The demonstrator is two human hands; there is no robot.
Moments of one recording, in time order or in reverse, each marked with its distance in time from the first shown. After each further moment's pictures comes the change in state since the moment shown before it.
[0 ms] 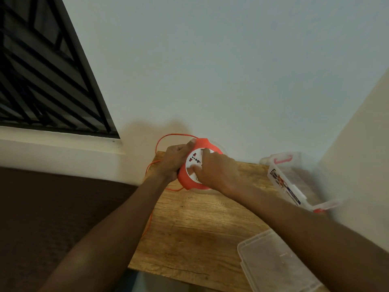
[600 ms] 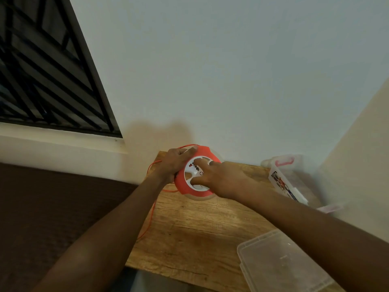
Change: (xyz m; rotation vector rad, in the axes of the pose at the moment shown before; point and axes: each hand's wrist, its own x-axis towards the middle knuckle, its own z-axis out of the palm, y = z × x) left_hand -0.002 -0.007 -0.012 0.076 -0.021 0.019; right_hand -0.012 0.023 -0.013 -0.452 -0.159 -0.686
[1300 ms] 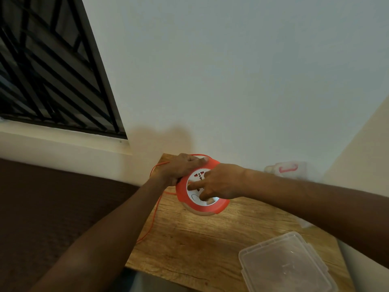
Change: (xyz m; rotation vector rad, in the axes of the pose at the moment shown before) left_hand 0.003 0.000 -0.005 0.167 -0.173 -0.058; right_hand 0.010 0.011 -0.035 -0.336 -0.249 -0.479
